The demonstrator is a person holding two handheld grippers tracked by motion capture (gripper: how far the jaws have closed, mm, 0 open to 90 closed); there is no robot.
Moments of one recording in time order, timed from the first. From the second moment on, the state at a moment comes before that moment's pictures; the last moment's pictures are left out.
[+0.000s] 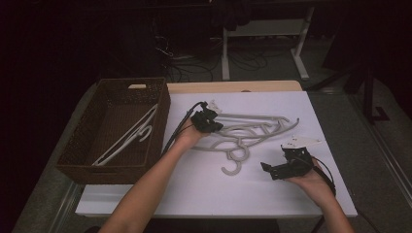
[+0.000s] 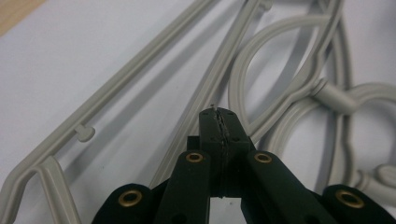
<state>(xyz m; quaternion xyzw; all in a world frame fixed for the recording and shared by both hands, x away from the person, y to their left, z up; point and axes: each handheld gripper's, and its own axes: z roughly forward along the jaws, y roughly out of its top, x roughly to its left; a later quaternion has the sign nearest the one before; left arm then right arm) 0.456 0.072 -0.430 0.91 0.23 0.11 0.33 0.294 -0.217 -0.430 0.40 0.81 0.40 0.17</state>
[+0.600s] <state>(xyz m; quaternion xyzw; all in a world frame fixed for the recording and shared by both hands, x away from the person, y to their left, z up) 0.451 0.074 -0.431 0.92 0.23 0.06 0.31 0.294 -0.215 -0.430 0.40 0.81 0.40 0.17</state>
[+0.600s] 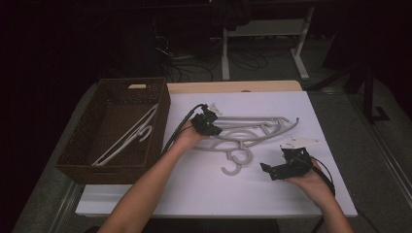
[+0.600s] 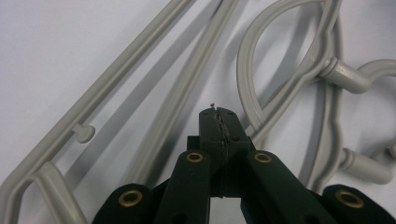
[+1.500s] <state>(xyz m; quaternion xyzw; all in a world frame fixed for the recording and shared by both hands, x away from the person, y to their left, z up) 0.381 0.081 -0.438 0.94 0.18 -0.03 0.30 0.294 -0.217 -0.430 0.41 0.81 0.40 0.17</state>
